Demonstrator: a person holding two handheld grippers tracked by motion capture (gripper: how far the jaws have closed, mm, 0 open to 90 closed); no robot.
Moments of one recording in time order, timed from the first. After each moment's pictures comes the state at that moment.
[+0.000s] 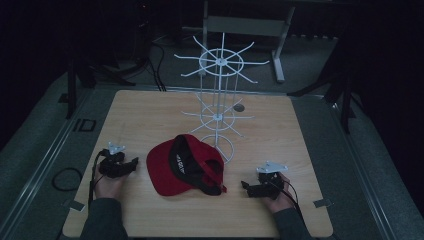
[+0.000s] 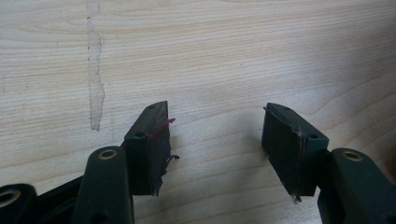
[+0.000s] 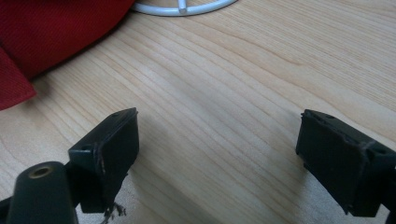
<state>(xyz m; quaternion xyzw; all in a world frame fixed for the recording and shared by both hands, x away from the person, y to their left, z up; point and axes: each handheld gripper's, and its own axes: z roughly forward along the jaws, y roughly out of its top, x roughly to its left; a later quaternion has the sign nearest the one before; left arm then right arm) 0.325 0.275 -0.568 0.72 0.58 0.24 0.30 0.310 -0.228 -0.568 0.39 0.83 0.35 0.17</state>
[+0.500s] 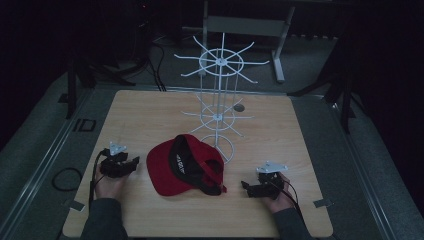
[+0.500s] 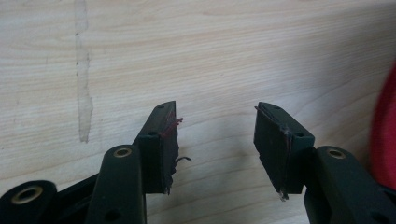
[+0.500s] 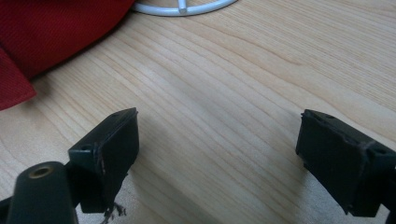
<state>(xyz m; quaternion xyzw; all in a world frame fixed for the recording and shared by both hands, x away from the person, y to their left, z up) 0.320 0.269 -0.560 0.72 0.56 0.24 0.33 0.310 -0.228 -0.568 0.39 0.83 0.35 0.17</state>
